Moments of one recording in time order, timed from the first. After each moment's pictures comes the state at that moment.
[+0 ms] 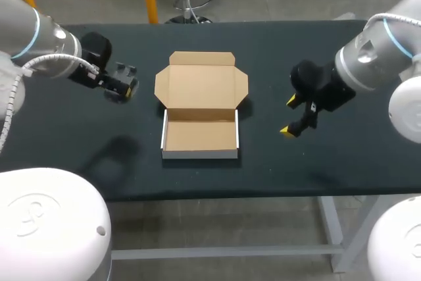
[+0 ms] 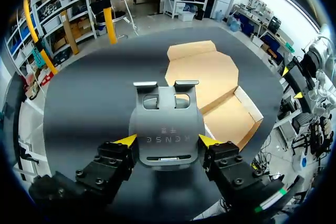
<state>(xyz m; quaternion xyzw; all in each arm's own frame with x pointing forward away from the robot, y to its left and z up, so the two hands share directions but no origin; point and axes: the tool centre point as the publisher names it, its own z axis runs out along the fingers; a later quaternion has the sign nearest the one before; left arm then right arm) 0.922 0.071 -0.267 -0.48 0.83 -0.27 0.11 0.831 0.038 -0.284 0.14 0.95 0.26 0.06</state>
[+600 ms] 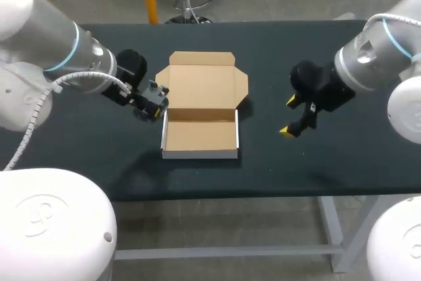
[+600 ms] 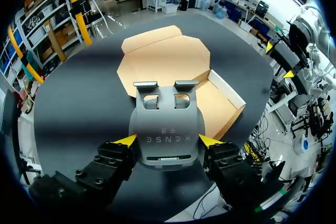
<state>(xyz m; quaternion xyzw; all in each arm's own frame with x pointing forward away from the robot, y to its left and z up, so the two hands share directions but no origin) 0.874 -0.004 -0.282 -0.42 0.87 -0.25 0.09 0.830 0.038 -0.284 0.14 0.95 0.26 0.06</state>
